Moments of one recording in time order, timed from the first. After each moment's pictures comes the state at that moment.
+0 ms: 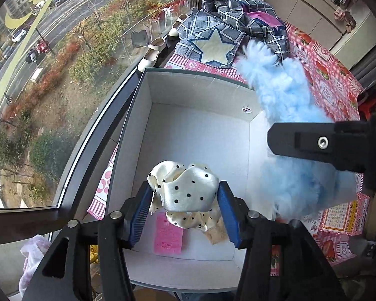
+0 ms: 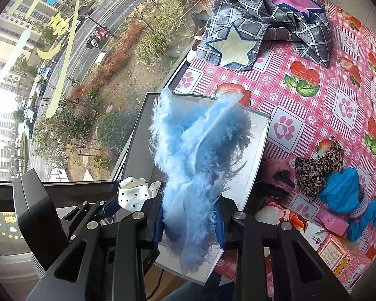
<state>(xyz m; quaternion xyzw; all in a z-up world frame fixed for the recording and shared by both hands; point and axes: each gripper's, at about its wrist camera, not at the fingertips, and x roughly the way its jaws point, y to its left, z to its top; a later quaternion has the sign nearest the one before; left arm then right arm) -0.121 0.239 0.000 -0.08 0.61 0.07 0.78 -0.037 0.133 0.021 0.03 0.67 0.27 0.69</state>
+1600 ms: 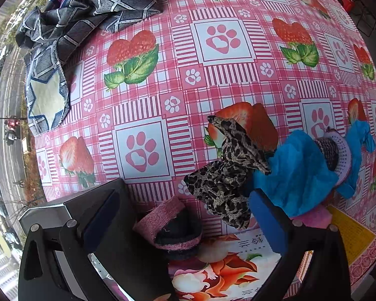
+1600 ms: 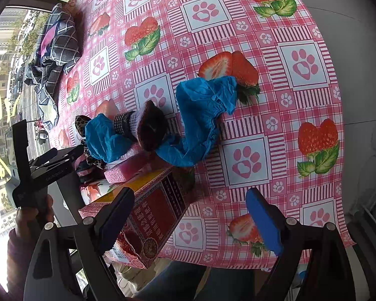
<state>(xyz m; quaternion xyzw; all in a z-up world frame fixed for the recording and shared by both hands) 0.046 0.003 -0.109 0.18 0.72 -0.07 0.67 -0.076 -0.266 -0.067 0.27 0.73 -0.01 0.62</state>
